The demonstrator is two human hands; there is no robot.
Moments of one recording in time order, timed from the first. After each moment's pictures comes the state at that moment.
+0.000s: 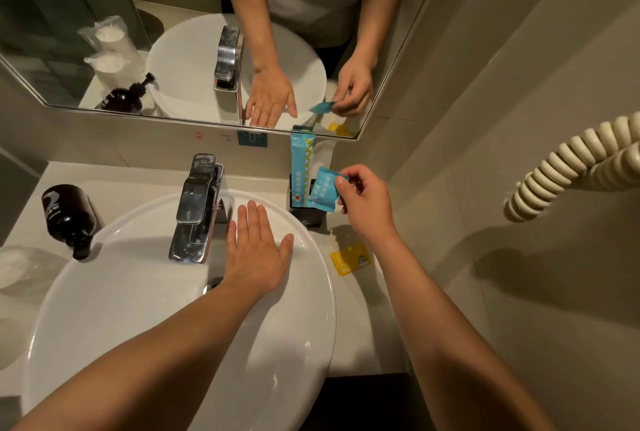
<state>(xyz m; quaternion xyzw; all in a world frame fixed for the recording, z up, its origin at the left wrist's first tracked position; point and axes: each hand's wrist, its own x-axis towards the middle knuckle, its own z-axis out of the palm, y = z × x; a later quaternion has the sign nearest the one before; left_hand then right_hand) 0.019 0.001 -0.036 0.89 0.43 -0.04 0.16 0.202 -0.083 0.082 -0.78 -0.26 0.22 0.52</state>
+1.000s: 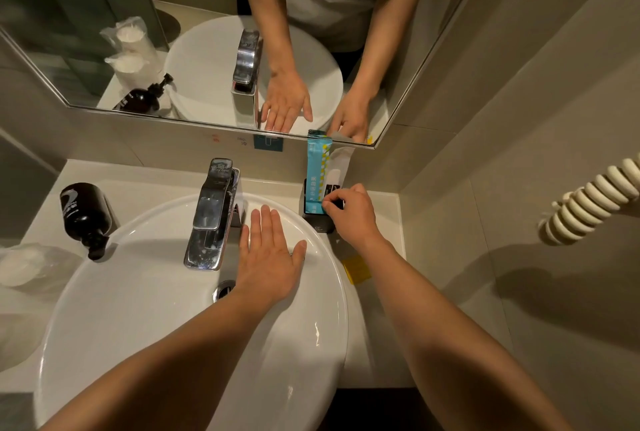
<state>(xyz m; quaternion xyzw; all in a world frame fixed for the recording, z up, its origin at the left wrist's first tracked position) 0.019 -0.001 -0.035 0.89 0.43 -0.02 0.17 0.205 -0.044 0.015 -0.87 -0.32 0.21 0.31</state>
